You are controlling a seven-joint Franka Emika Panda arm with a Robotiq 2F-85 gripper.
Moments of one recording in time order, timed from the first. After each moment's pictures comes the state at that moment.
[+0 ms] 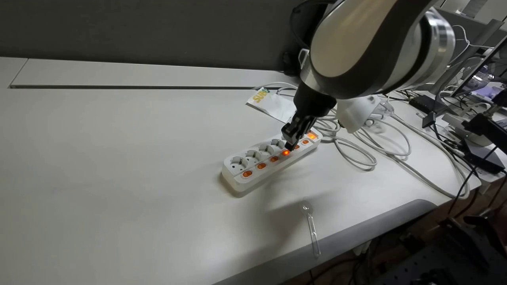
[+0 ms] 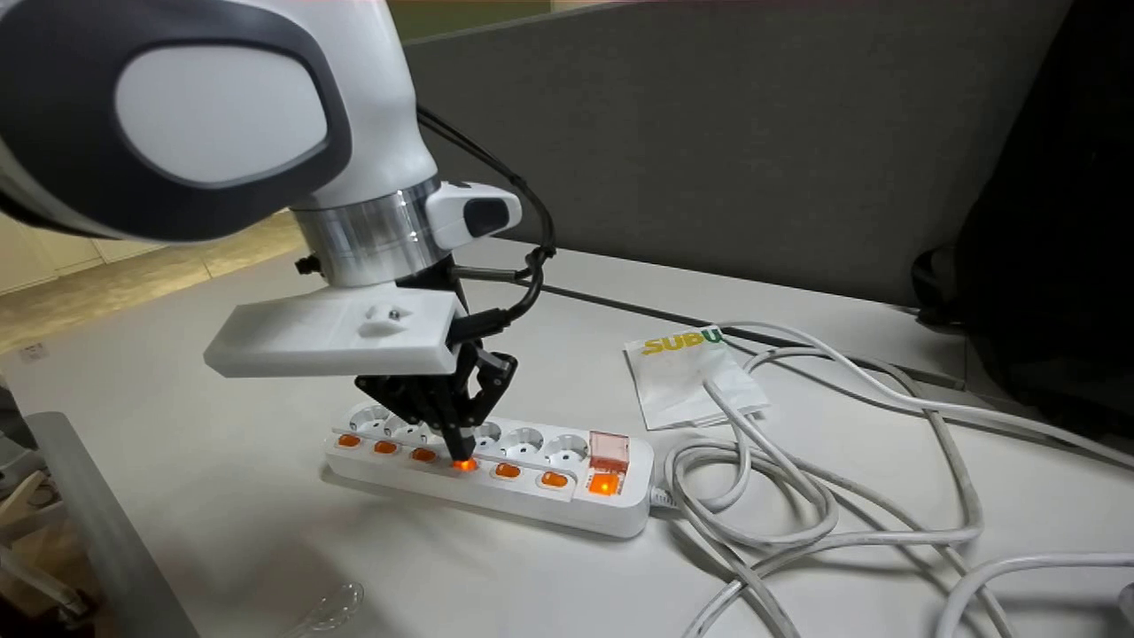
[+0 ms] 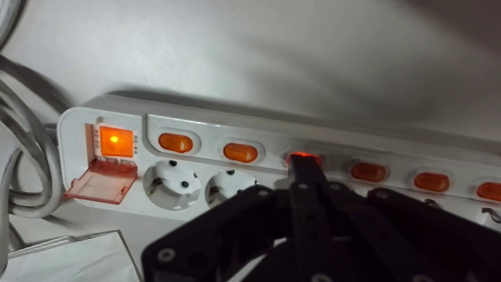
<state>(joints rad) -0.13 0.30 0.05 -2.57 -0.14 2.94 -0.39</state>
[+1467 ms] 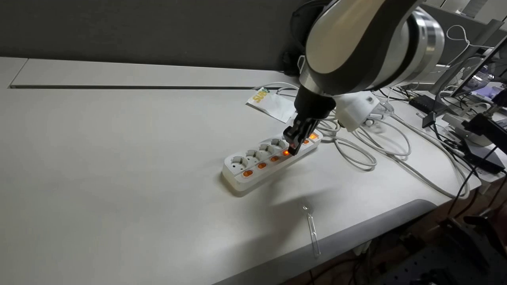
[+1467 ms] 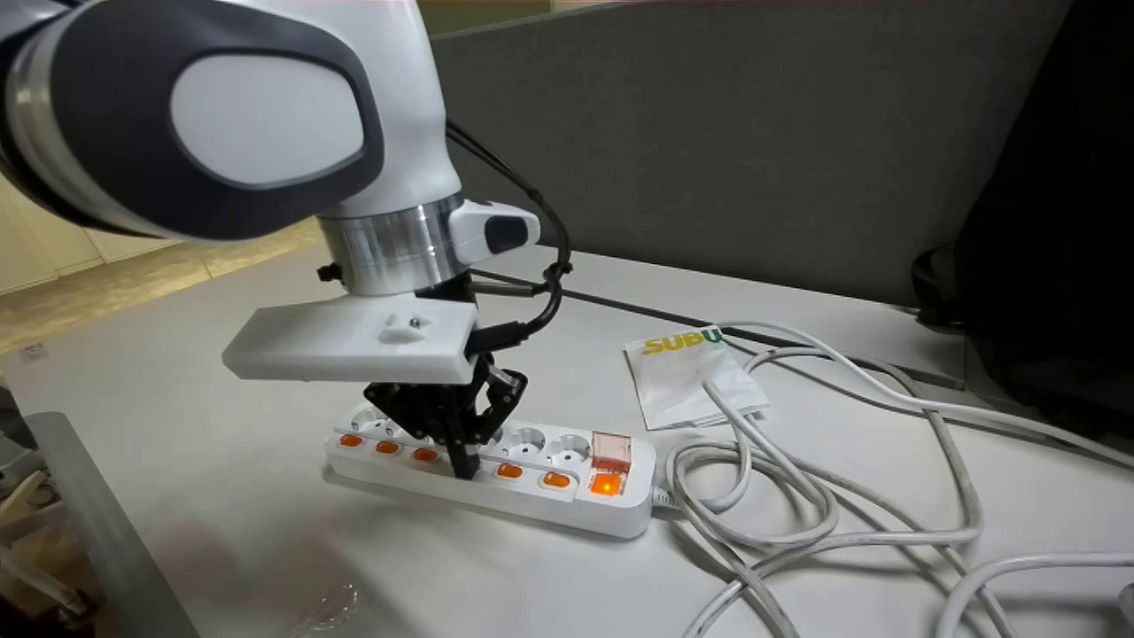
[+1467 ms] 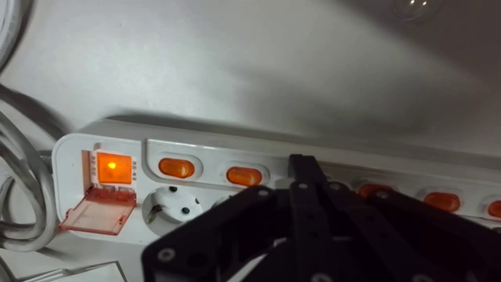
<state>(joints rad) -0.13 0.33 0.05 -2.52 -0.14 2.86 -0.39</state>
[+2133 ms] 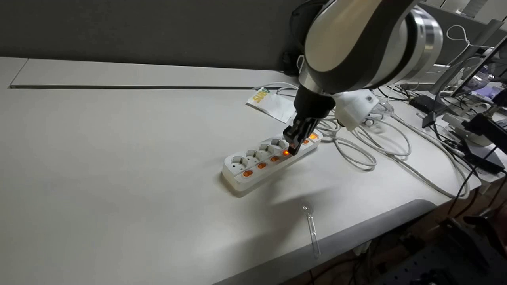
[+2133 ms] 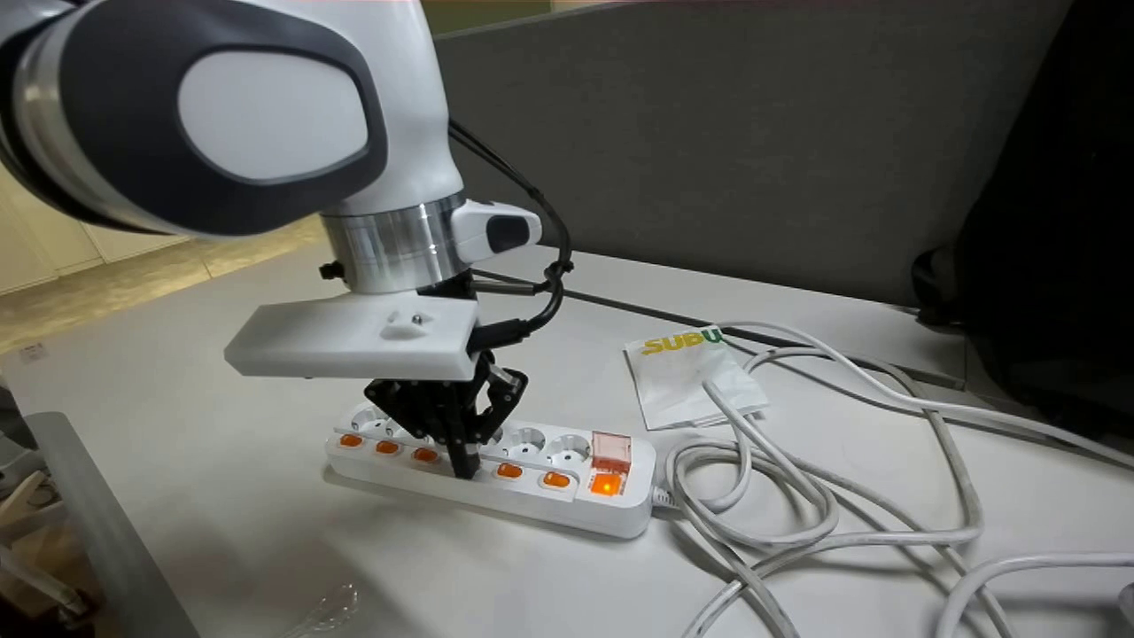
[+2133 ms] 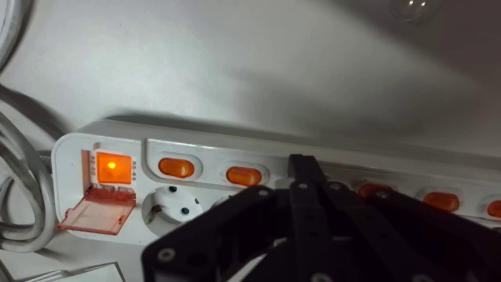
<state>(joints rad) -0.13 0.34 0.05 -2.51 -0.14 2.84 -0.39</state>
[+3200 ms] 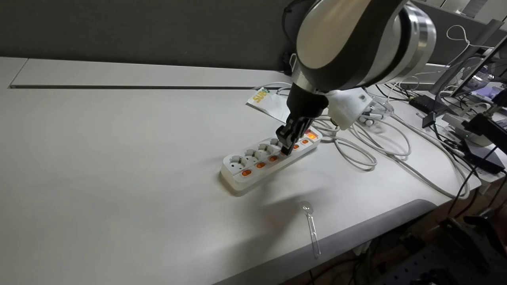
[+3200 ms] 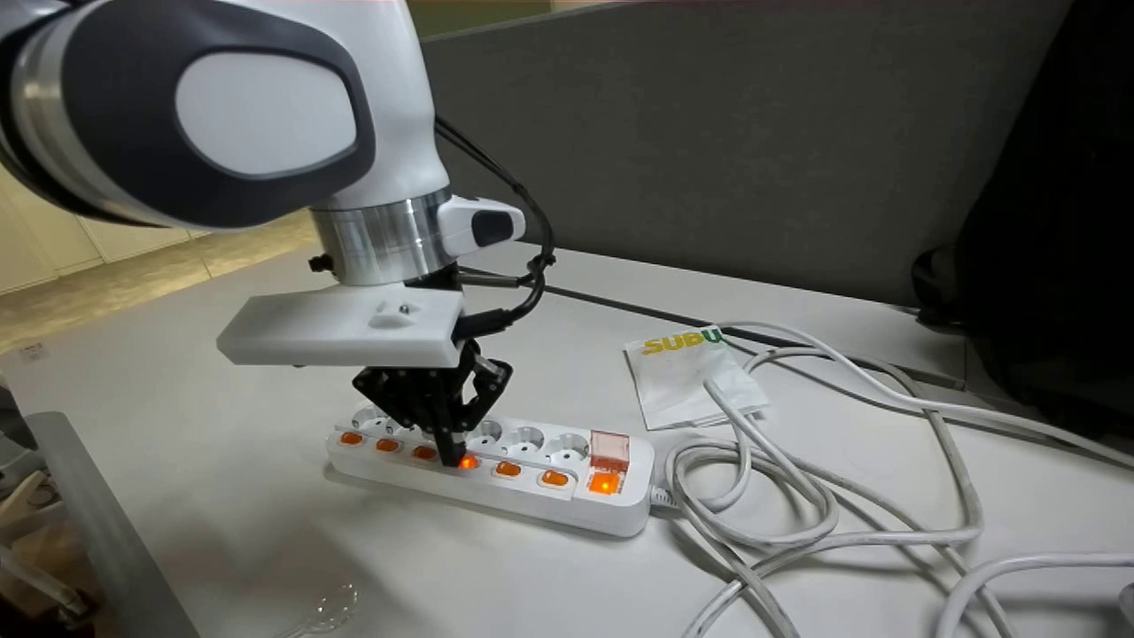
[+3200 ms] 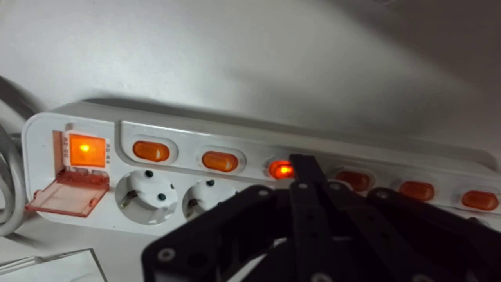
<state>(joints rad) -0.13 0.33 0.08 -2.51 -0.12 2.84 -0.39</state>
